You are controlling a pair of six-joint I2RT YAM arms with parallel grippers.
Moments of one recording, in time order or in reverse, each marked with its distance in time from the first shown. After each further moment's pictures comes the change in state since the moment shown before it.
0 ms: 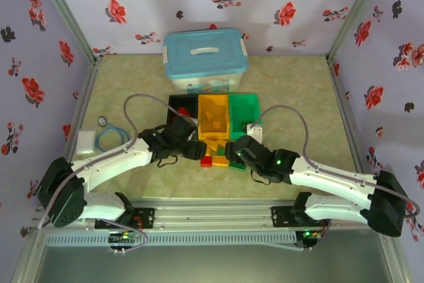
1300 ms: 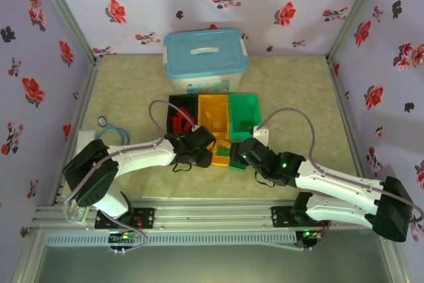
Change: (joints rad) left arm -0.102 0.226 0.031 0.072 -0.035 -0.117; right arm -0.014 -0.076 -0.051 -0.014 0.030 0.030
